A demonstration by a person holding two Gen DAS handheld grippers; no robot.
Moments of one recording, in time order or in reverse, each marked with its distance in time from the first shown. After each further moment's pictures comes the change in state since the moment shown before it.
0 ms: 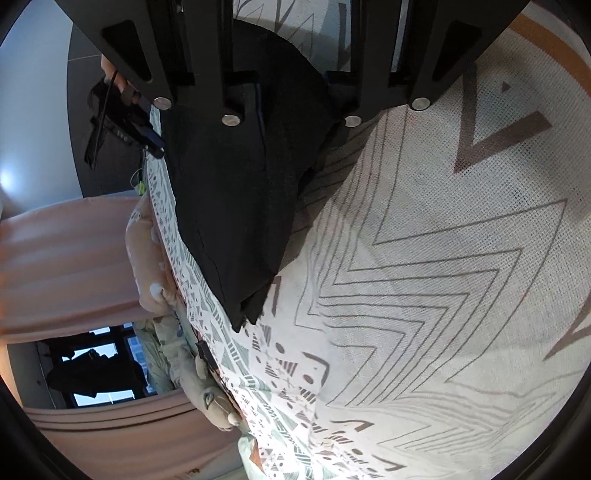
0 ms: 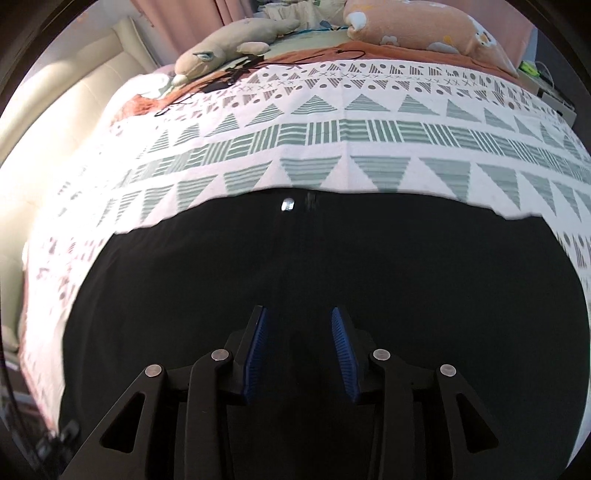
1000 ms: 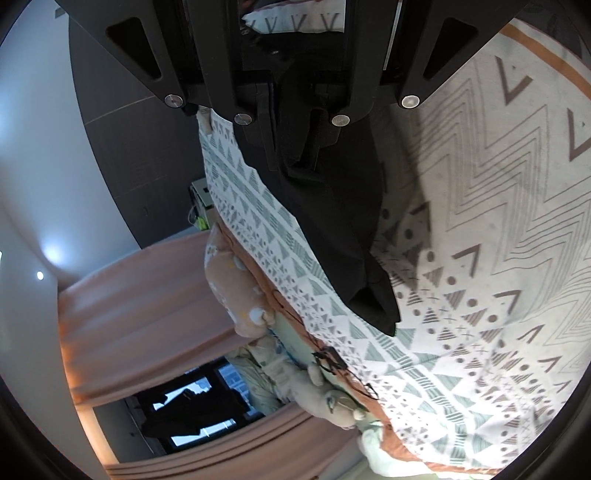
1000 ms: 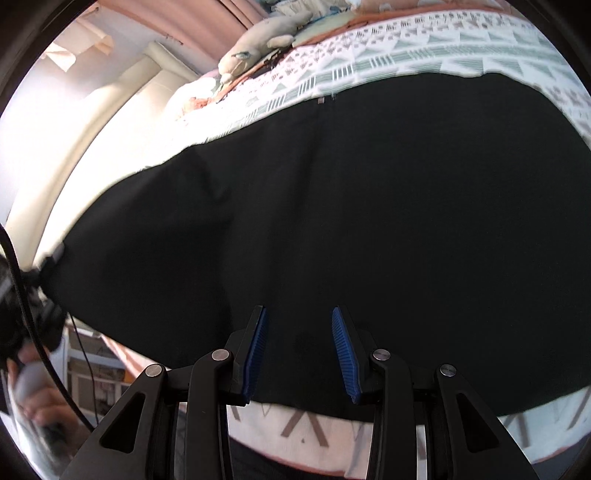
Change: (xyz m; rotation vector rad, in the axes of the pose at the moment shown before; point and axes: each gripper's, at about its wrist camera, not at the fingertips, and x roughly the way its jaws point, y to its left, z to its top) left arm -0.036 -0.167 -0.023 0.268 0.010 -0.218; right arm -0.055 -0.011 -0.160 0.112 0.048 0.307
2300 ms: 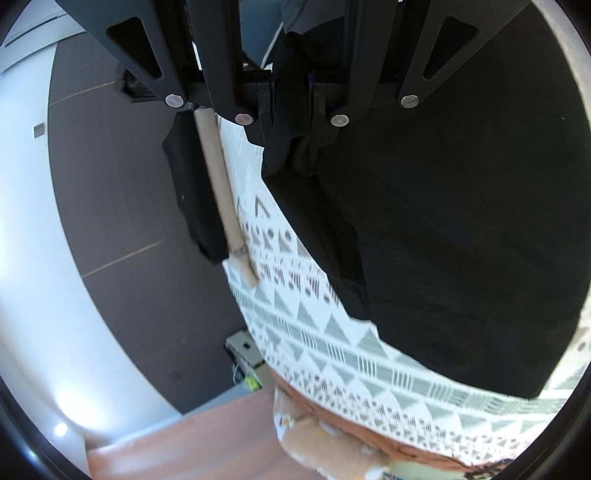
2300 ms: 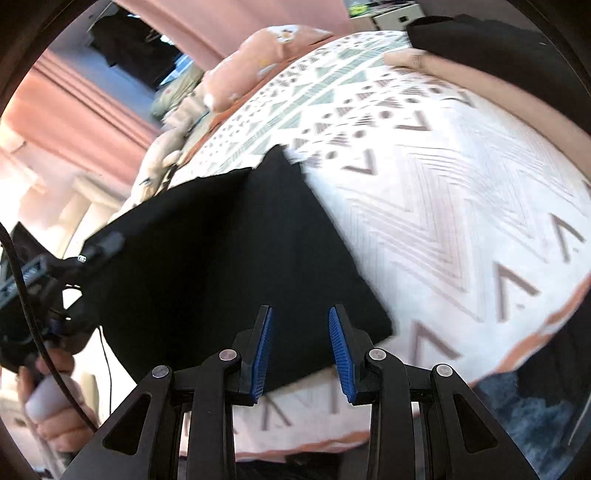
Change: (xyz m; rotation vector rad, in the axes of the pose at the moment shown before) left arm 0.268 -0.176 -0.150 0.307 0.560 -0.063; right arm -0.159 -0.171 -0.042 0.395 -0.346 -0.174
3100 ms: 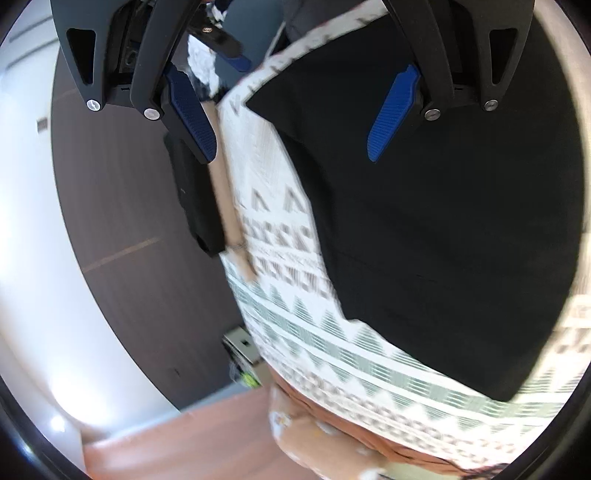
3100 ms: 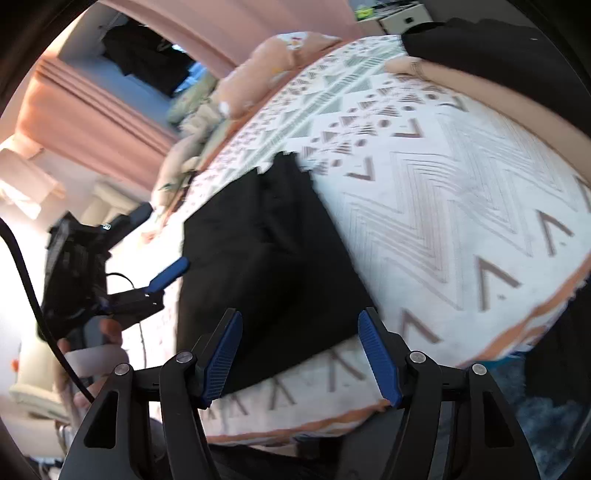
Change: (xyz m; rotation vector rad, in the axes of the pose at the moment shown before) left arm -0.017 0.024 0.005 -0.036 -0.038 0.010; right arm -0.031 -0.008 -0.004 -0.014 -0.001 0.149
